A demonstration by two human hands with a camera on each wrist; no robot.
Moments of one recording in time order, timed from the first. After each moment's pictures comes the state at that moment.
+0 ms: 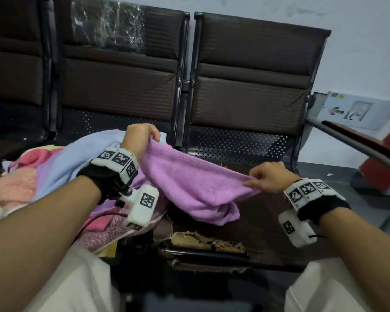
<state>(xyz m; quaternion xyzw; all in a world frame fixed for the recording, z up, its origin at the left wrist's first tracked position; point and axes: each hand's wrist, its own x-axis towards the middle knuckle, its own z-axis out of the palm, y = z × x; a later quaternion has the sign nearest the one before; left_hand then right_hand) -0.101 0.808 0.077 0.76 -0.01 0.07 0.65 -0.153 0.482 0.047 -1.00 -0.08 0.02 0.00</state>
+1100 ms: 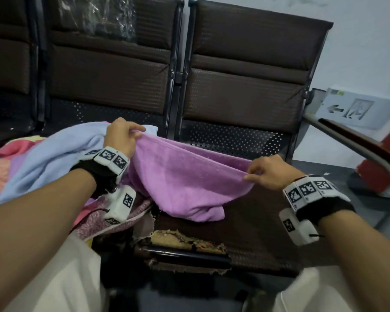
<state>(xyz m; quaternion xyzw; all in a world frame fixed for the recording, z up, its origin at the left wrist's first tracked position) -0.071 0.804 0.041 0.90 -0.02 0.24 0.36 -0.154 0.453 0.060 -0.99 -0.12 0.03 0.02</state>
